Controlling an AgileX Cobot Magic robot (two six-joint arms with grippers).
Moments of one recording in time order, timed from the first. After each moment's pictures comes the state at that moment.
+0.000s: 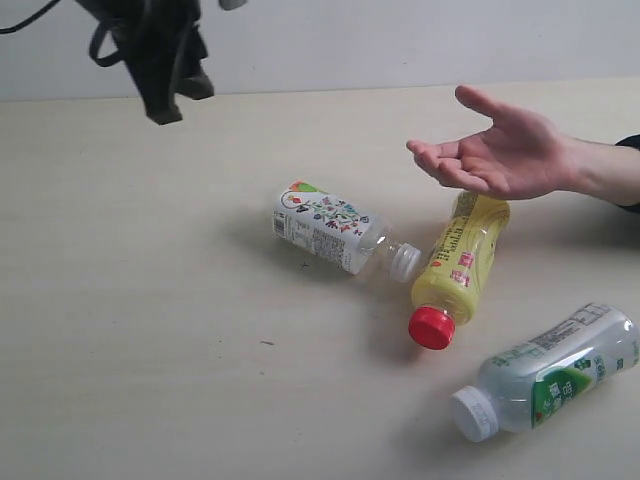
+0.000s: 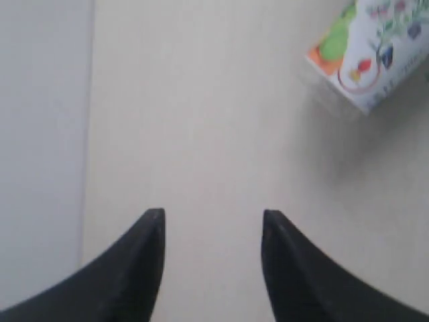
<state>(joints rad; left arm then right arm) -0.36 1.80 -1.56 0.02 0.83 1.02 -0.02 0.00 0.00 0.09 0.14 0.03</state>
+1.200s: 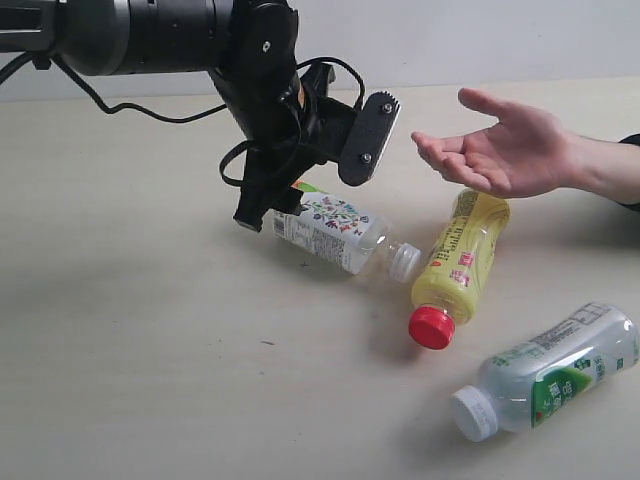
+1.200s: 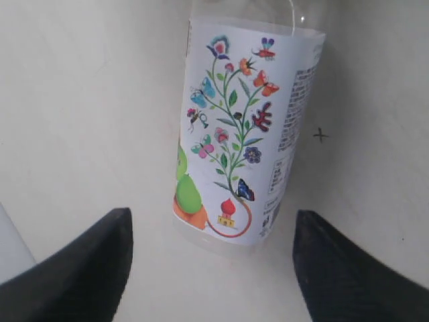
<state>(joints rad) -0.61 2.02 -1.56 0.17 0.79 1.22 -0.02 0.00 0.00 0.09 0.14 0.03</state>
